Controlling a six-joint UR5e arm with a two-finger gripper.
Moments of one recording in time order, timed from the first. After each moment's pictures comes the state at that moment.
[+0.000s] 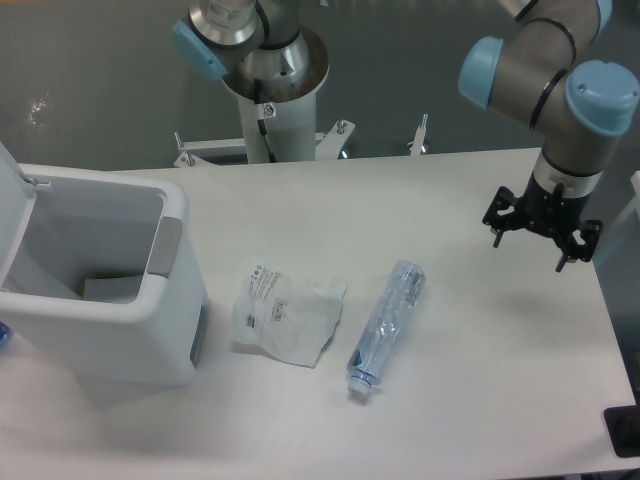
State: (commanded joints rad) arm 2.85 -1.98 -1.51 -1.11 1.48 1.35
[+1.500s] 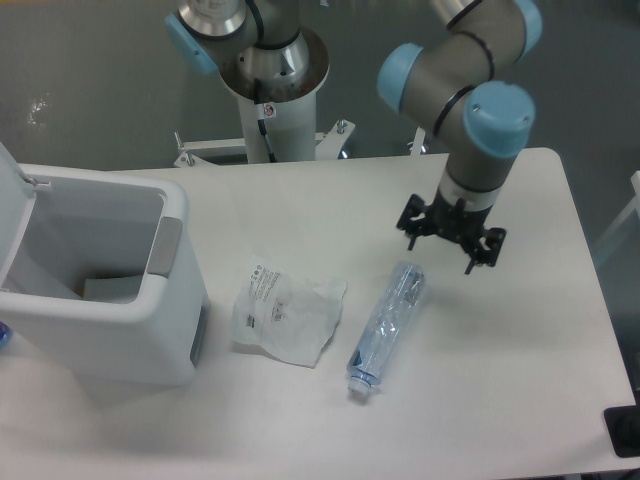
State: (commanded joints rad) arm 2.63 -1.92 -1.71 -1.08 1.47 1.01
